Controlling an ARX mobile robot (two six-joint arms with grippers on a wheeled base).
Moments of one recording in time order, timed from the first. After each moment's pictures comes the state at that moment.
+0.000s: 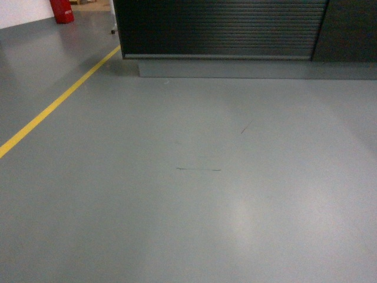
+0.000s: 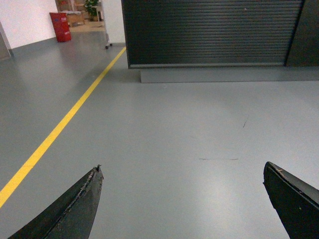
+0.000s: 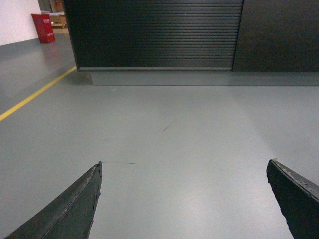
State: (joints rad) left arm 0.00 0.01 0.01 0.00 0.00 0.00; right arm 0.00 0.01 0.01 0.00 0.00 0.00
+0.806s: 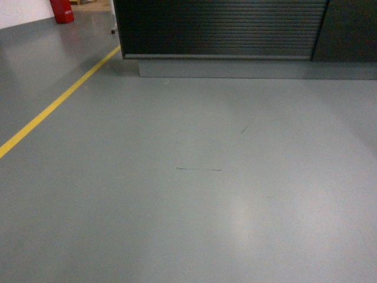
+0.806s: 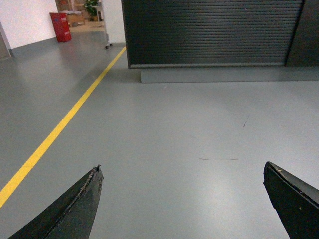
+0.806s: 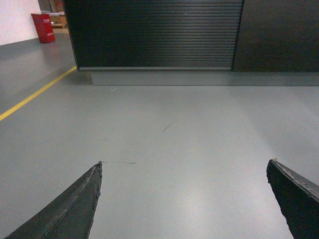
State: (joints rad) left arm 0.00 0.01 0.01 0.00 0.00 0.00; right arm 0.00 0.01 0.01 0.00 0.00 0.00
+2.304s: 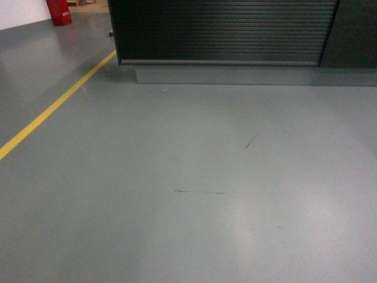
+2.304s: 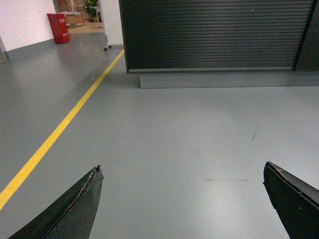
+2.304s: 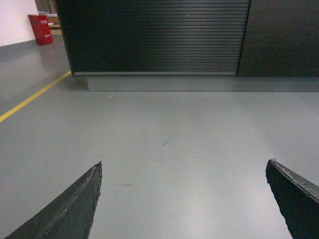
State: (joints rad) left arm 0.00 0.01 0.01 0.00 0.00 0.00; right arm 0.00 0.01 0.01 -0.01 0.00 0.00
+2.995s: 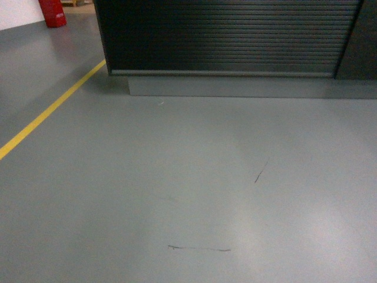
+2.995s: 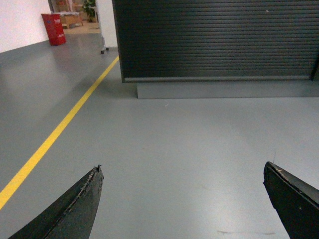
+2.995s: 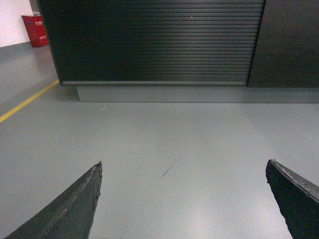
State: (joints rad) left arm 0.00 0.01 0.01 0.00 0.00 0.00; right arm 0.00 0.01 0.01 -0.01 0.00 0.00
